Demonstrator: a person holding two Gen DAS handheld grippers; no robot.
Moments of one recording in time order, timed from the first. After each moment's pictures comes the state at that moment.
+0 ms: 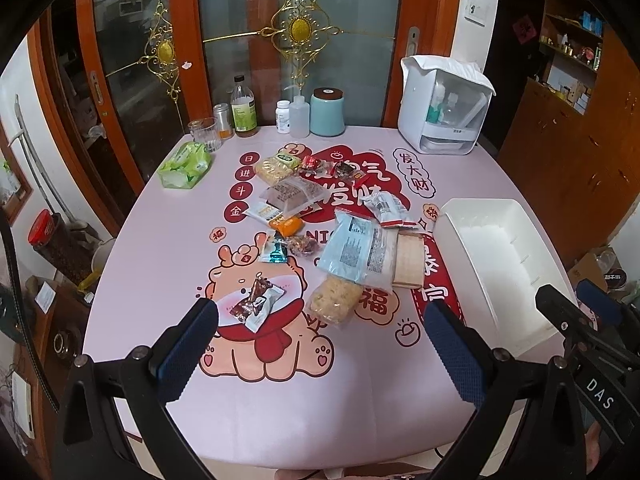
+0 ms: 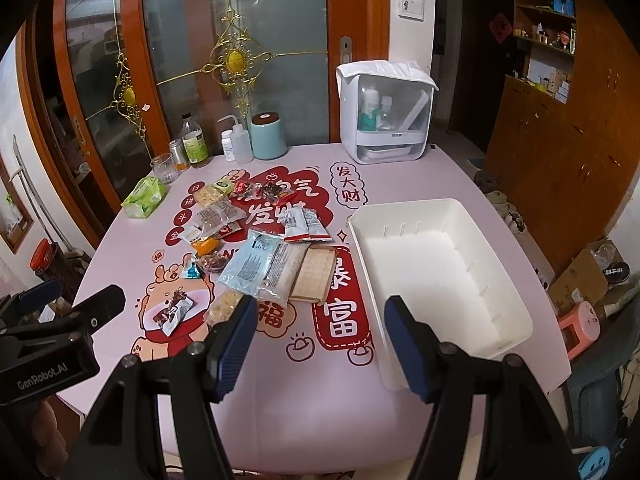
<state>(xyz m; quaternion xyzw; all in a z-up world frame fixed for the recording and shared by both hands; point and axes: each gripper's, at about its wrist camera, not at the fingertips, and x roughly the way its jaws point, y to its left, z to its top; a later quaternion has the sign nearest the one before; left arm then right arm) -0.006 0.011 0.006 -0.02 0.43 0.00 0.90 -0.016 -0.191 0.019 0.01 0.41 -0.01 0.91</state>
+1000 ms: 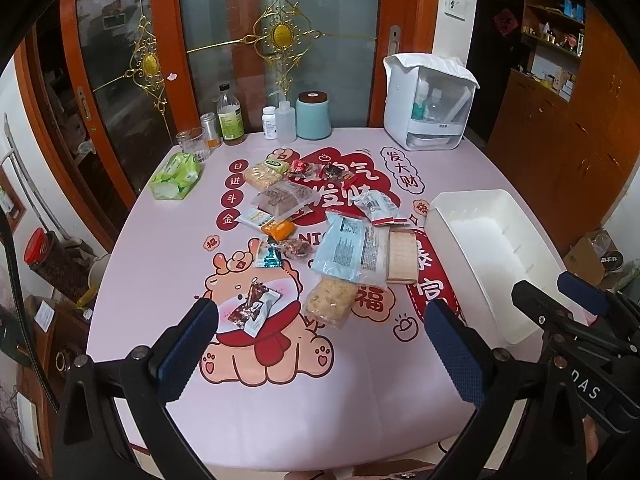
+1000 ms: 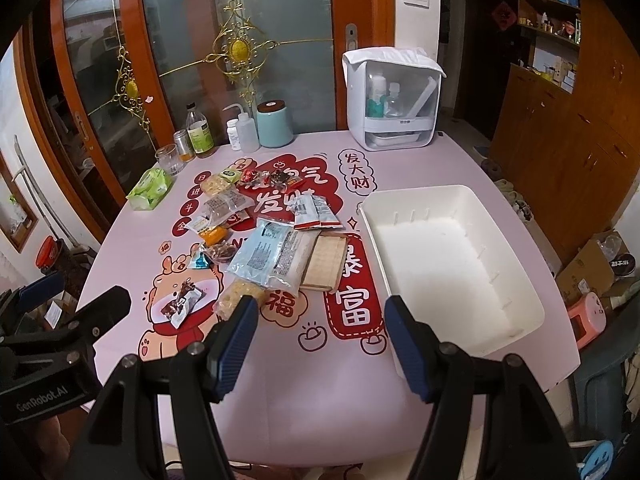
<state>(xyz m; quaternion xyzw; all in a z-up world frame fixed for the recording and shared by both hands) -0.014 0.003 0.005 0.00 0.42 -0.03 0.91 -0.012 -0.185 0.010 0.02 0.43 0.00 0.90</state>
